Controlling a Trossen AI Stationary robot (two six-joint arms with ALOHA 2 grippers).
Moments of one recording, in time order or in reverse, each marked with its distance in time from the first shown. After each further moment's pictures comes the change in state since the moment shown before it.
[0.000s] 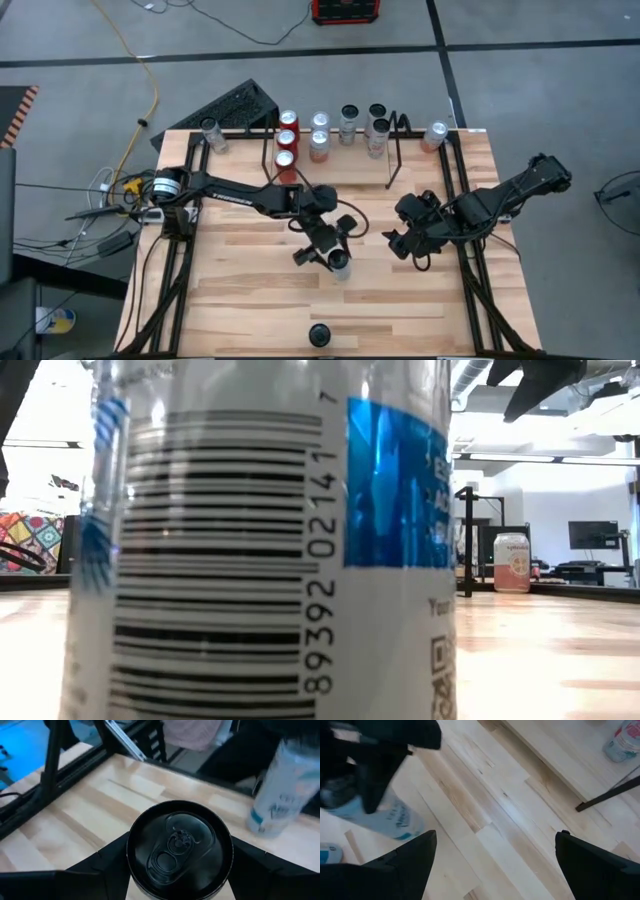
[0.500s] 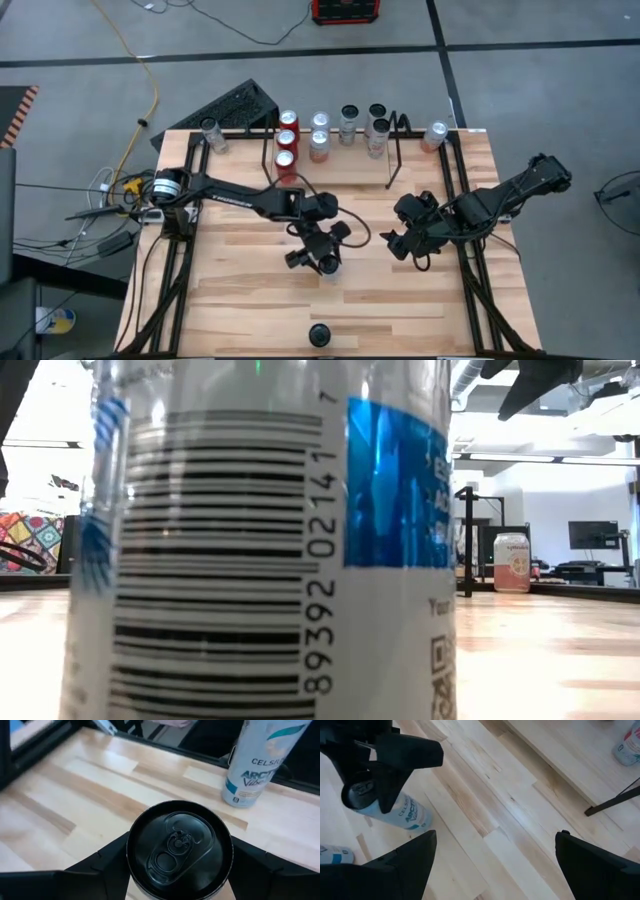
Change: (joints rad) left arm -0.026 0.002 -0.001 -0.177 -0.002 0.134; right arm 0.000 0.000 0.000 0.044 0.000 -0.008
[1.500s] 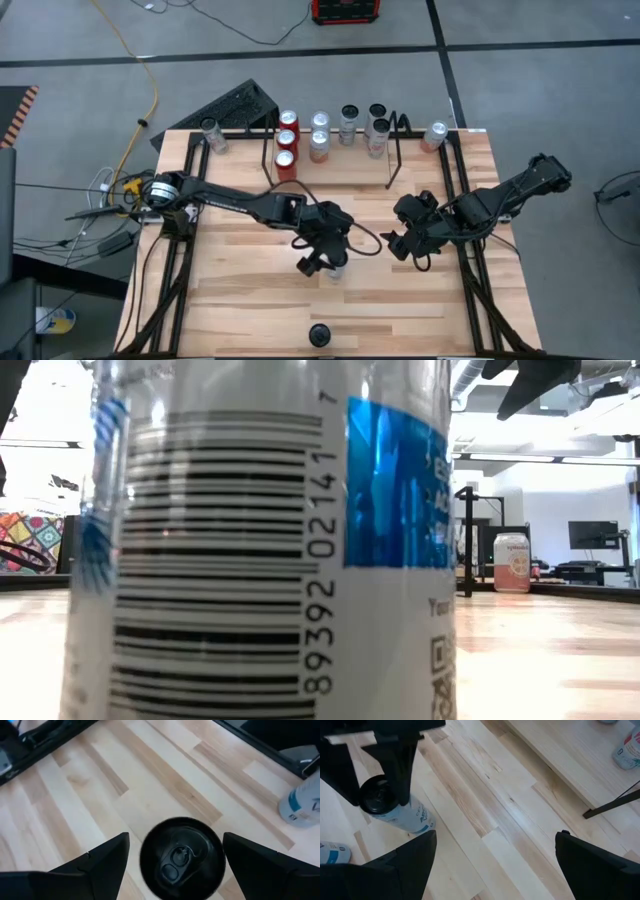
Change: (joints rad) left arm -0.086 -0.006 0.164 -0.159 -0.438 -0.251; right arm 0.000 0.000 0.000 0.000 0.000 -0.027
